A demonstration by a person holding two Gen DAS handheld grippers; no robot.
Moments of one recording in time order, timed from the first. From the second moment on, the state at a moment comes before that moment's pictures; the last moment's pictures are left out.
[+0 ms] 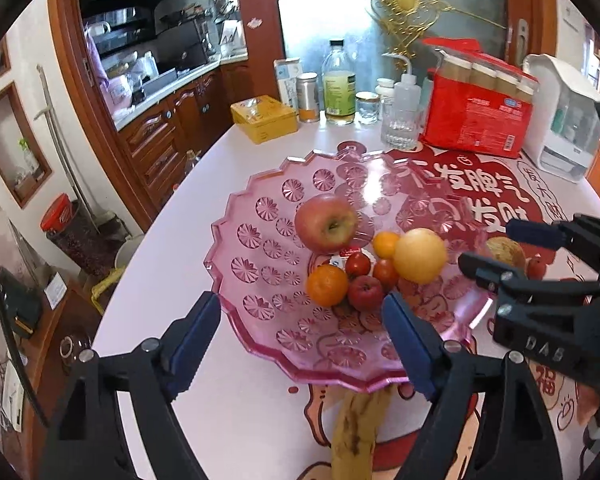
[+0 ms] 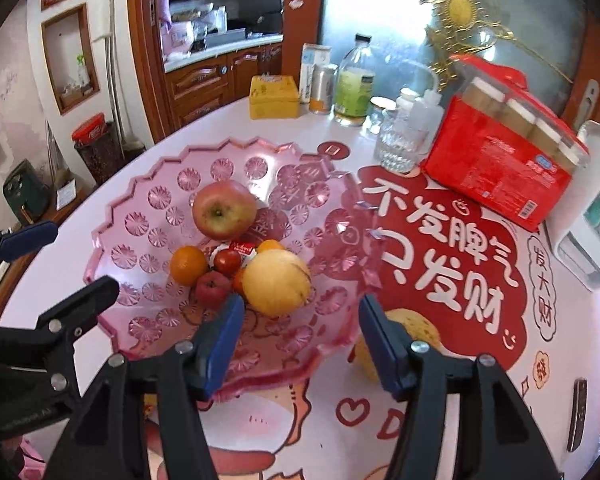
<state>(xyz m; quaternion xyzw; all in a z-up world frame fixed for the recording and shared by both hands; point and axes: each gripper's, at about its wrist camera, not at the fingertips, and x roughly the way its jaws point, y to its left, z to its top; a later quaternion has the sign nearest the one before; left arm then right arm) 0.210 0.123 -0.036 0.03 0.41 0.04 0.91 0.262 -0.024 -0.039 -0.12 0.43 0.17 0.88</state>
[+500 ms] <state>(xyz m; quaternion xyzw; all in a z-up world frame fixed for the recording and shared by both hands) 0.126 0.118 0.016 0.02 0.38 0.00 0.92 0.192 -0.090 0.019 -0.09 0.38 0.15 0.91</state>
